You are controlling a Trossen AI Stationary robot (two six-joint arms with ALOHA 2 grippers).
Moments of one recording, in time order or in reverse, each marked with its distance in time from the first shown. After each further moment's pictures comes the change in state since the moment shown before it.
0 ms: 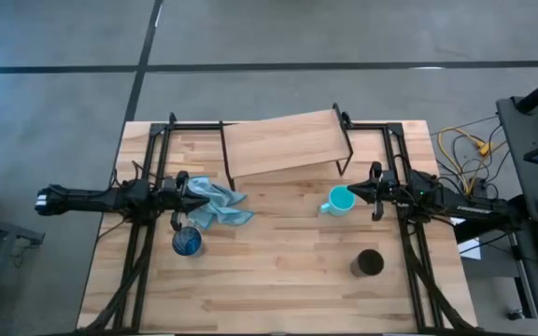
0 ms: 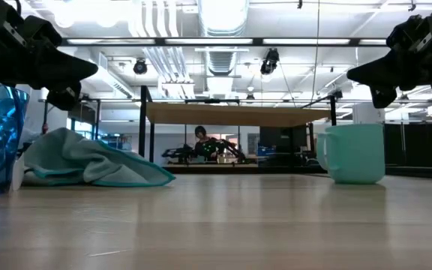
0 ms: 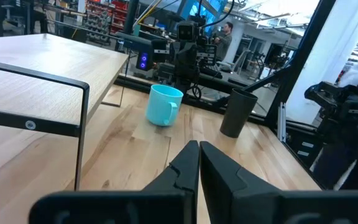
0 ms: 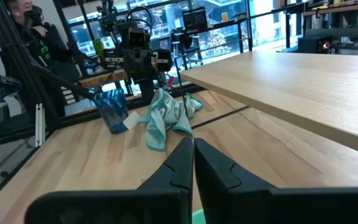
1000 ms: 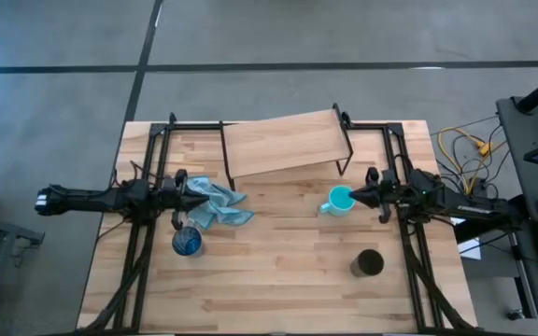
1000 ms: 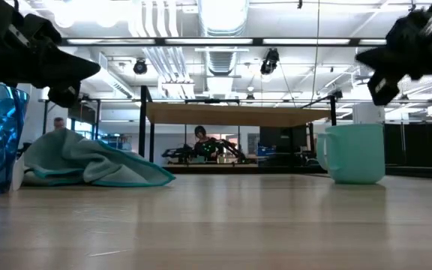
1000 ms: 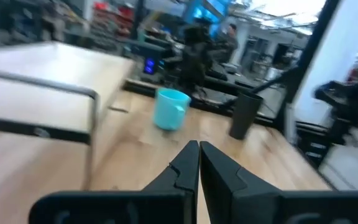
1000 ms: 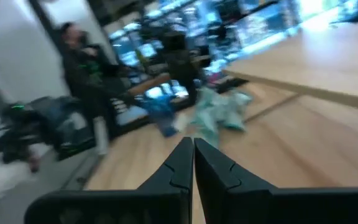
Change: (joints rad) left arm 0.000 0.000 0.000 0.023 -0.059 0.053; right arm 0.001 0.003 0.030 0.030 -0.166 0.207
